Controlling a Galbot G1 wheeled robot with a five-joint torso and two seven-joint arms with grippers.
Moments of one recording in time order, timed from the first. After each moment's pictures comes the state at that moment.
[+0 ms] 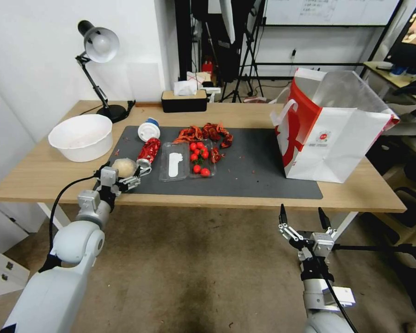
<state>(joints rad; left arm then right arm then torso) 1.17 -1.12 -0.54 -1.80 -0.31 0.22 0.00 -1.69 1.29 0.42 2.03 0.13 0.37 0.29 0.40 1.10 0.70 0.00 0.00</state>
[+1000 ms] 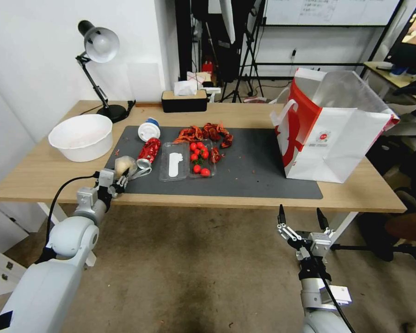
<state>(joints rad) 1.15 -1.07 -0.53 -1.74 -0.33 0.24 0.05 -1.68 1.31 0.41 2.01 0.13 0.37 0.29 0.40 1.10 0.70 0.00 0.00</state>
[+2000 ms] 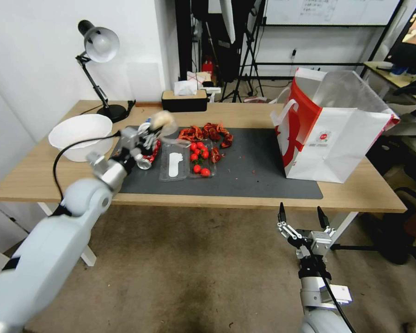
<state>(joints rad) 0.66 -0.92 -0.07 -1.64 -0.76 -0.04 0.28 -1.66 1.32 0.41 2.02 0.13 0.37 0.29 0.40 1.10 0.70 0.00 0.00</state>
